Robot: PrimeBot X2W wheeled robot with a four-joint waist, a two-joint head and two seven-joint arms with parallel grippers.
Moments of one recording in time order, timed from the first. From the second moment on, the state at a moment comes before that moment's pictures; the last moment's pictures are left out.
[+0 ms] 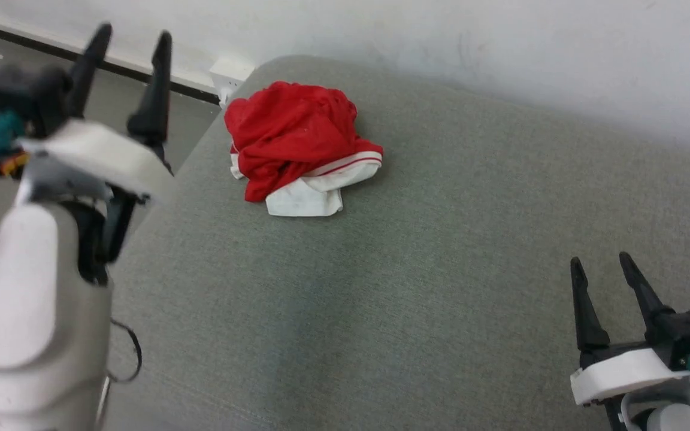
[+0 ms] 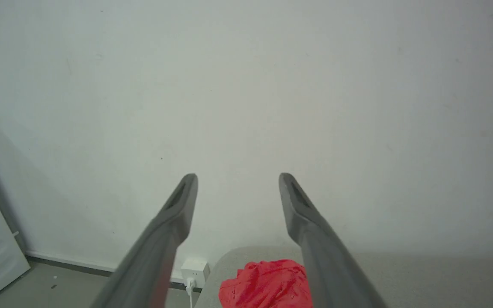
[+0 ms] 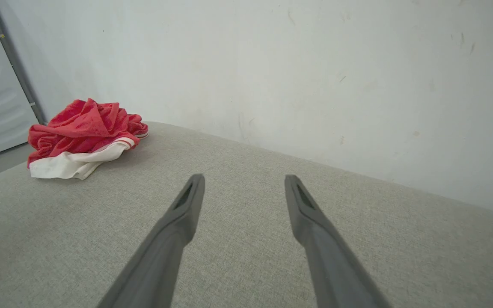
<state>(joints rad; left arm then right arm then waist) -0.55 0.25 -0.03 0.03 -0.27 -0.12 0.11 0.00 -0.05 -0.10 0.13 0.00 0.13 -0.26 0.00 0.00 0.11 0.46</state>
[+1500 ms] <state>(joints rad) -1.05 0.60 -0.64 0.63 -0.86 -0.13 0.42 -0.06 -0.05 -0.11 -0.40 -0.18 0.13 -0.04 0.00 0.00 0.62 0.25</state>
